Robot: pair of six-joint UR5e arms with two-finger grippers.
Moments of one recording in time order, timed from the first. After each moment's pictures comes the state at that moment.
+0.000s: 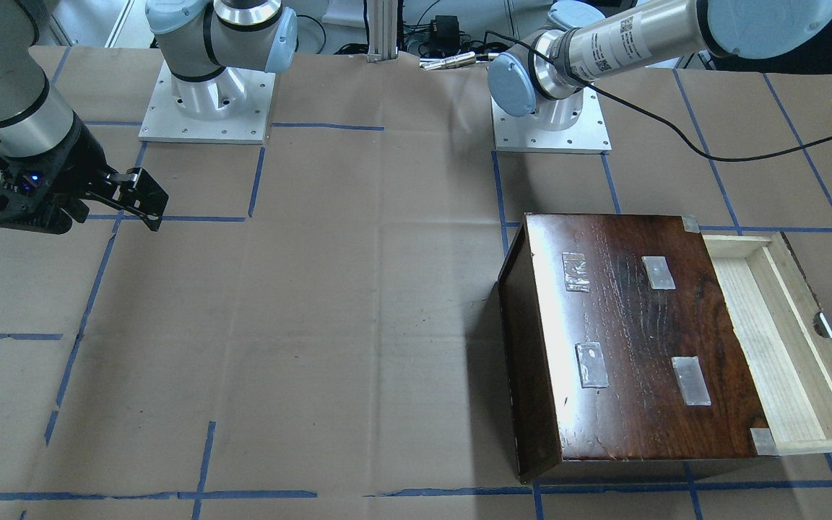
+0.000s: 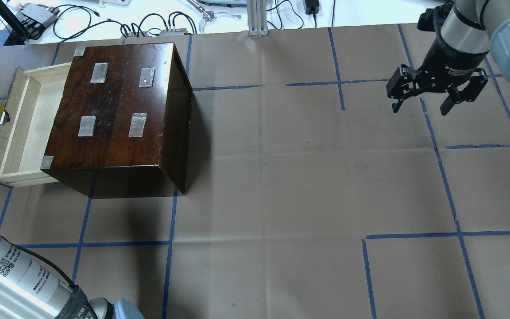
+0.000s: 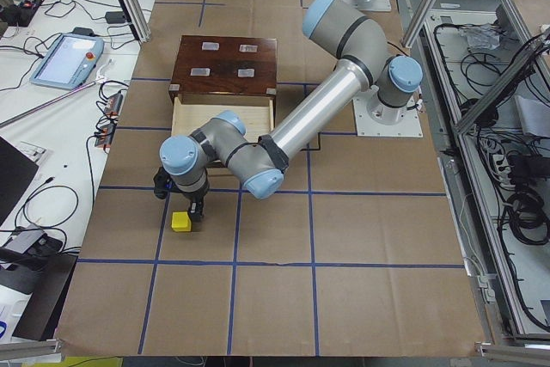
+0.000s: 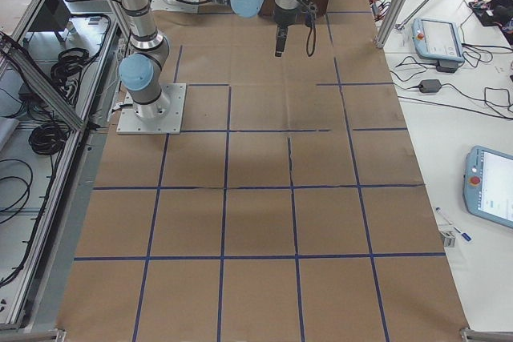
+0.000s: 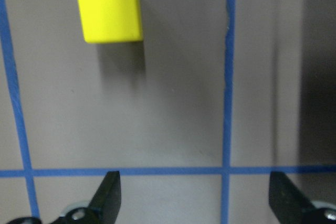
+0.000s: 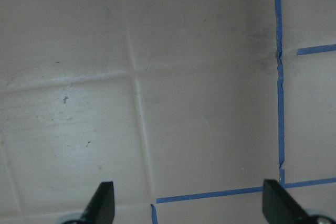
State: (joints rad) left arm -0.80 -2.37 -1.01 -1.29 1.55 0.78; right arm 1.43 -1.52 1.65 -1.63 -1.57 -0.03
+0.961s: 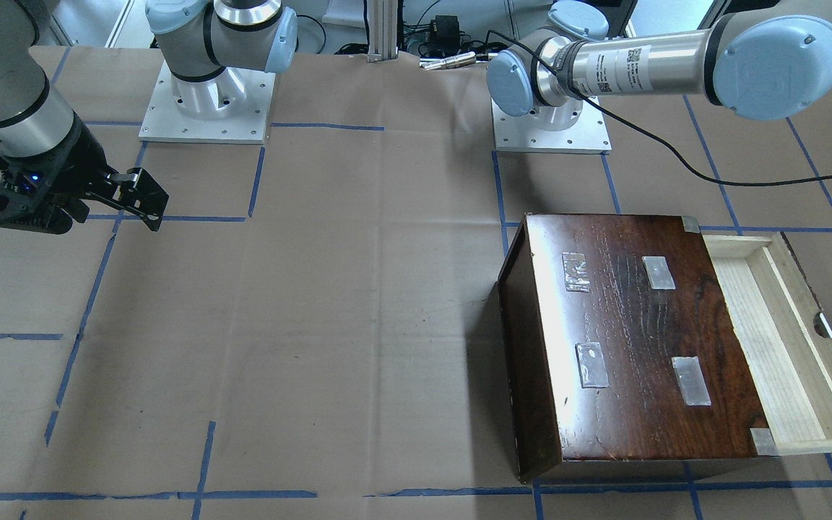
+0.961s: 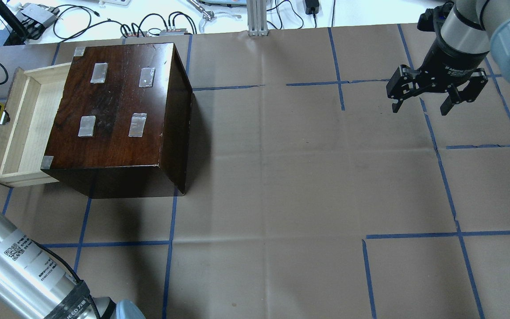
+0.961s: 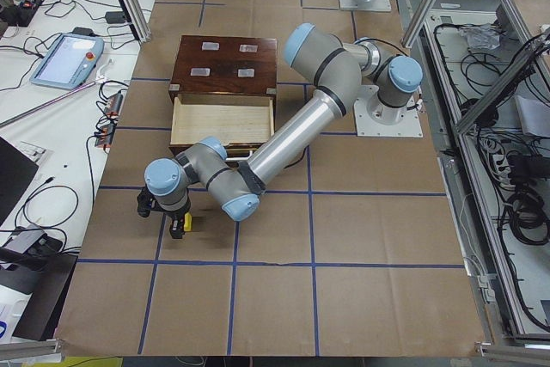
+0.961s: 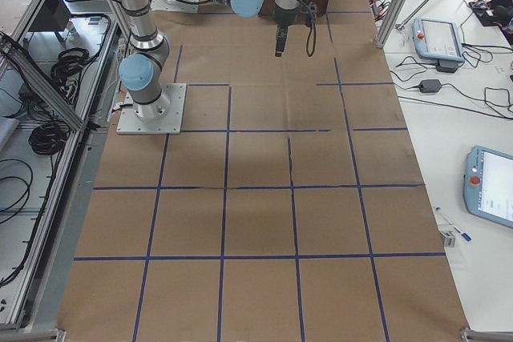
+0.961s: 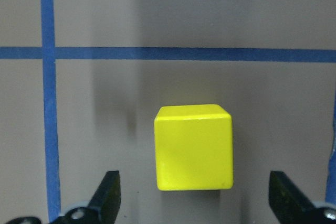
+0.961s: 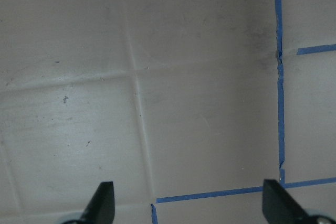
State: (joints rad) left arm -0.83 -2.54 -0.86 -1.24 1.54 0.73; right arm 1.43 -1.52 1.65 -1.63 -1.57 -0.03
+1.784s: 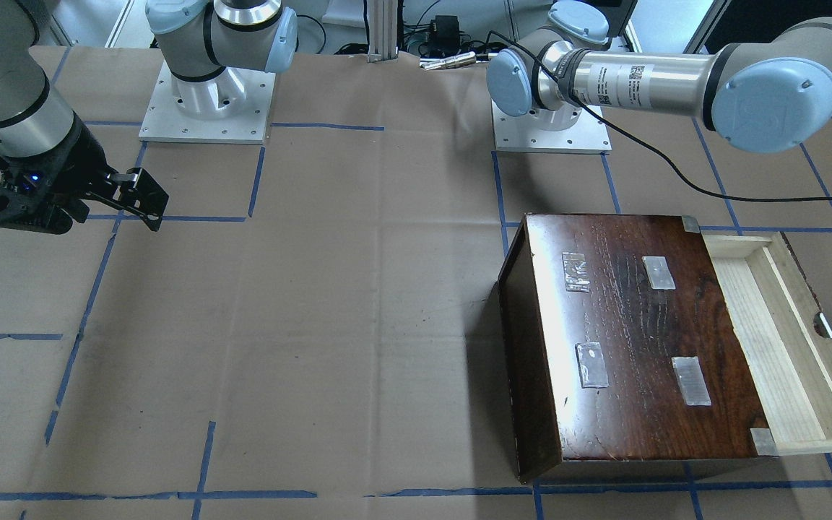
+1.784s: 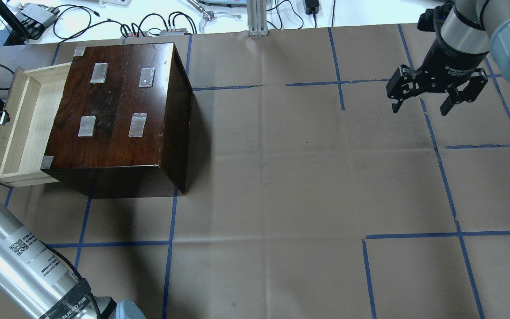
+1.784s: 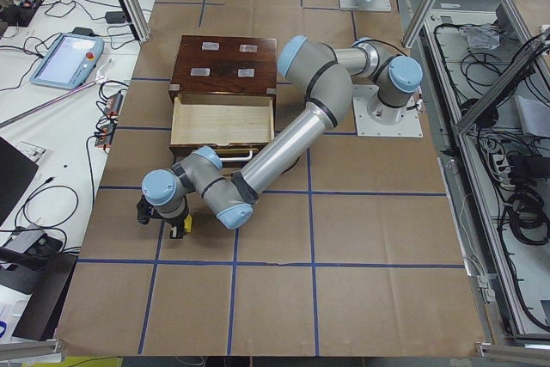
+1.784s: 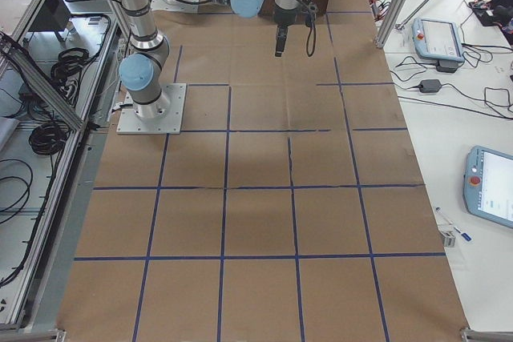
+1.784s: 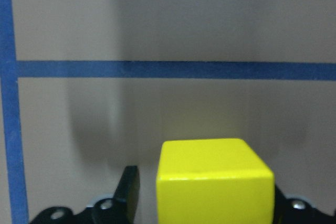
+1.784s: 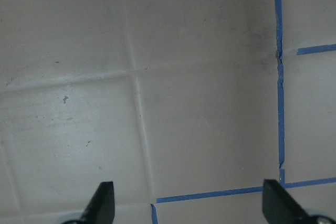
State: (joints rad) left arm -0.83 -2.60 -0.80 -1.29 1.54 0.72; right arm 1.43 -1.52 1.65 -1.63 -1.57 -0.03
